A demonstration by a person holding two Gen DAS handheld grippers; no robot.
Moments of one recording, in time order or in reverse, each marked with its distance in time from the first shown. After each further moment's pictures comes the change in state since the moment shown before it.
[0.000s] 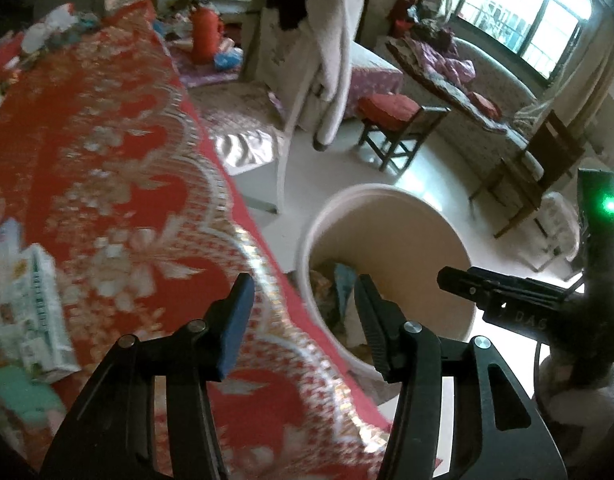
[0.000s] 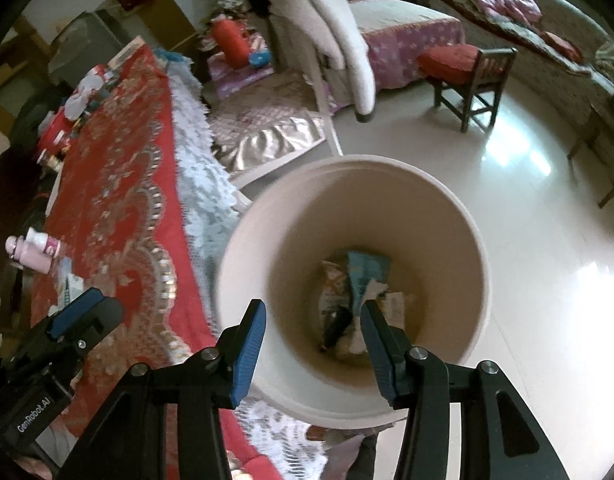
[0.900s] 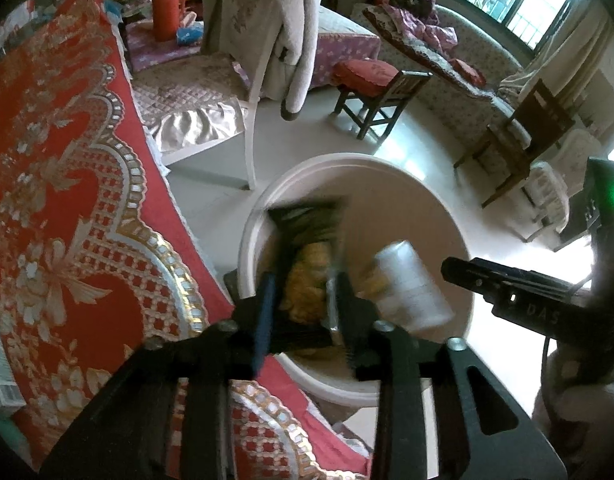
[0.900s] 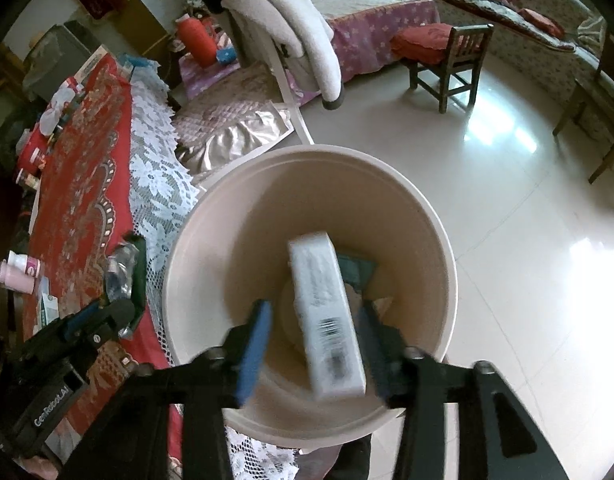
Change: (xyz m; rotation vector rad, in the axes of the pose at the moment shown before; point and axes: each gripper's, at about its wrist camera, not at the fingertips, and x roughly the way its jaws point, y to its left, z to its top) left arm 0.073 -0.044 0.011 0.050 0.125 -0.089; right arm 0.019 -0.065 0.009 0.098 0.035 -0.047
